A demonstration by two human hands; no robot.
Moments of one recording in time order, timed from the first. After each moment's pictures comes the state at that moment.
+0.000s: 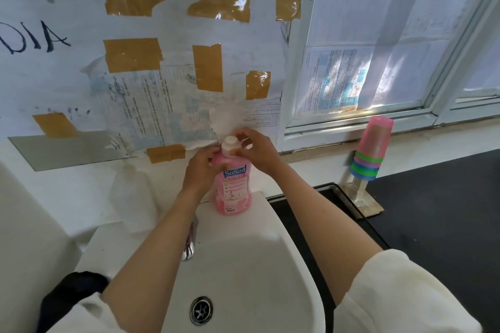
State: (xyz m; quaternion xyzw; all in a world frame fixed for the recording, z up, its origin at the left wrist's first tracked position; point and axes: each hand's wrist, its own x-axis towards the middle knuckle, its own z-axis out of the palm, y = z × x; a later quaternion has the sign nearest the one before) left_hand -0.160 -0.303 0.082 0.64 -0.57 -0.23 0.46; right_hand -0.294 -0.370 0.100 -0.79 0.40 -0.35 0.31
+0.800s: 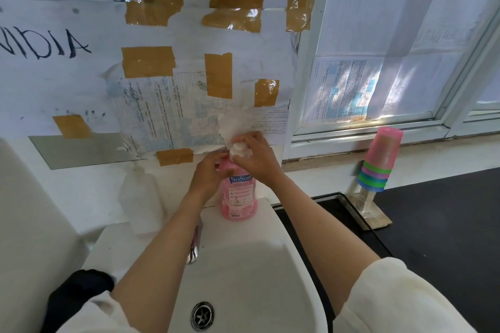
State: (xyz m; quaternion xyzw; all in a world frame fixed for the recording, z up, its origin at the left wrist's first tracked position) left_hand -0.154 -0.306 0.079 0.64 -0.55 -0.26 0.46; right_hand -0.282 -0.362 0.097 -0.80 0.41 -0.37 0.23
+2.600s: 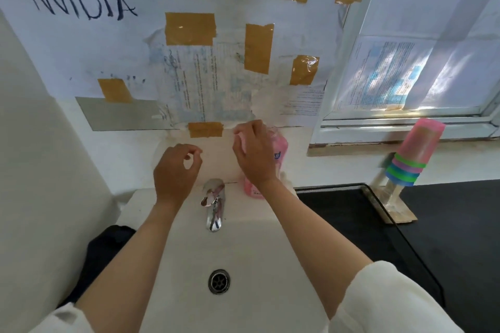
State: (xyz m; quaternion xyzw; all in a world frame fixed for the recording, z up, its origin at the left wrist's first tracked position) left_hand -0.079 -0.223 0.048 0.70 -0.53 0.14 0.46; right_hand -0.221 -0.310 0.072 -0.79 0.30 -0.54 0.03
